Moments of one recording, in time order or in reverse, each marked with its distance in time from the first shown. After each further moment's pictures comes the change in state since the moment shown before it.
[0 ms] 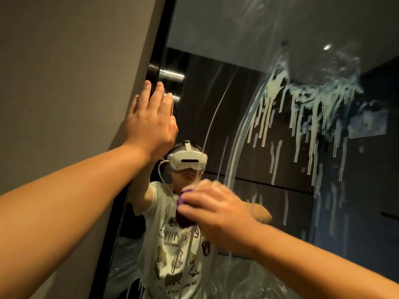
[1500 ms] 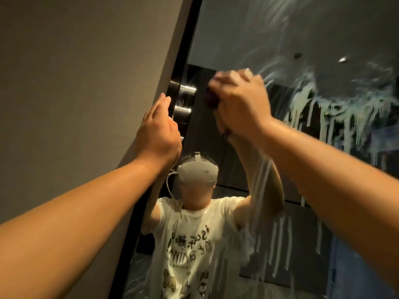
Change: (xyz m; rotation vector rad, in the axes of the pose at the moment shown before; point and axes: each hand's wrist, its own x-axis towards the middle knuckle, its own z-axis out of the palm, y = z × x) left_hand 0.003 -0.012 -0.006 -0.533 0.189 -0.230; right_hand 0.163 0.140 -0.040 -0.511 0.150 0.354
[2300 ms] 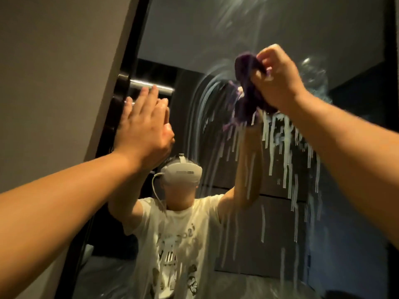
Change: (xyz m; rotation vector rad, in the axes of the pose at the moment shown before) left_hand 0.009 0.053 0.036 0.431 -0.185 0.279; right_hand -0.026 0.155 -0.052 0.658 0.036 0.453
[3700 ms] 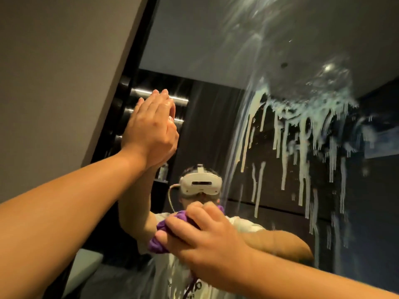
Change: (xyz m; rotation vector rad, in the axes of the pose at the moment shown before) left_hand 0.020 0.006 0.023 -0.049 0.147 0.015; right_hand -0.247 -0.030 0.099 -0.380 -0.335 -0.857
